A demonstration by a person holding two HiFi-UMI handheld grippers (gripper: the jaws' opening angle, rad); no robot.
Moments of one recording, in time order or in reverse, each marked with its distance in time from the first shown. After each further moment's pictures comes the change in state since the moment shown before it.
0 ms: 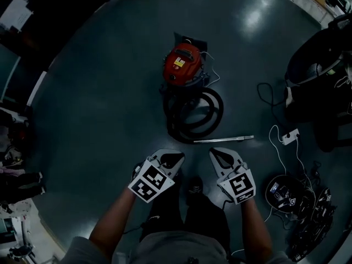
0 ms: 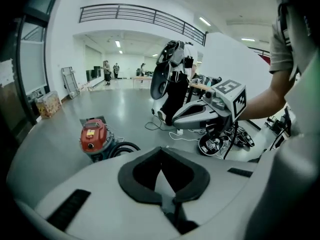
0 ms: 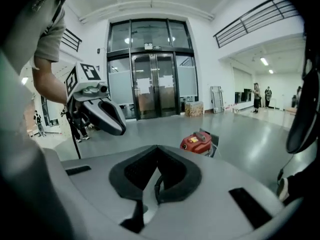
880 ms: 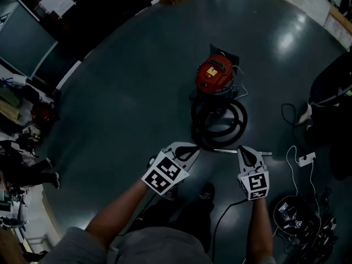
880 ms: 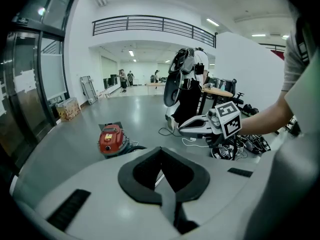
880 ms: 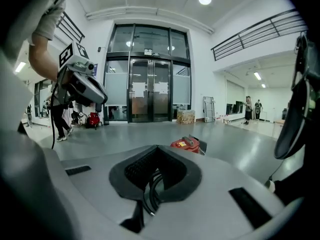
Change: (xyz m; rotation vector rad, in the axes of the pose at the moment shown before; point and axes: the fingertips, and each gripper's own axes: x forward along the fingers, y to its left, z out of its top) left arm -0.054 -0.011 0.020 -0.032 -0.068 0.186; right arm -0.021 -0.026 -0.019 -0.080 -0.086 -0.122
